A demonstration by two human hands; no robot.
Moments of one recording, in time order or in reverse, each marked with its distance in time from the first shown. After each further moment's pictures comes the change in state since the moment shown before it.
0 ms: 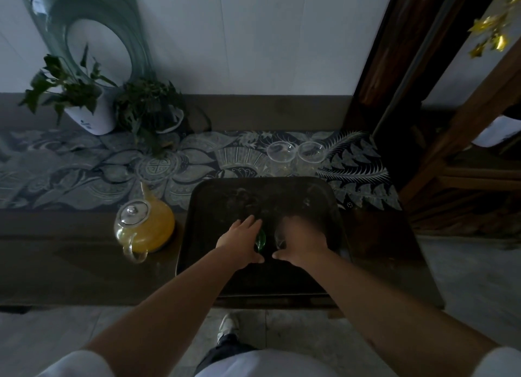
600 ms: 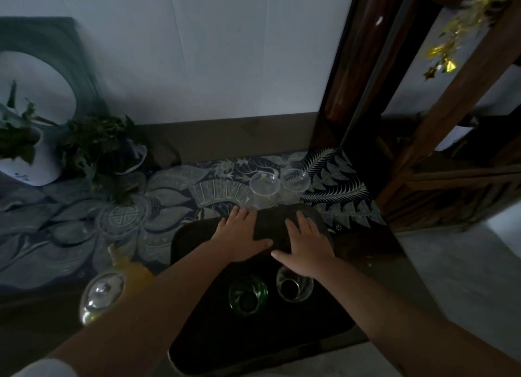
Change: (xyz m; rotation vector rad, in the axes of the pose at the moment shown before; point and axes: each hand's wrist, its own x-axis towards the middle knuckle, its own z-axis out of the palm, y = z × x) left_hand 0.090 -0.009 -0.100 0.030 0.078 0.247; right_hand 0.056 0.016 -0.044 0.112 0.042 0.125
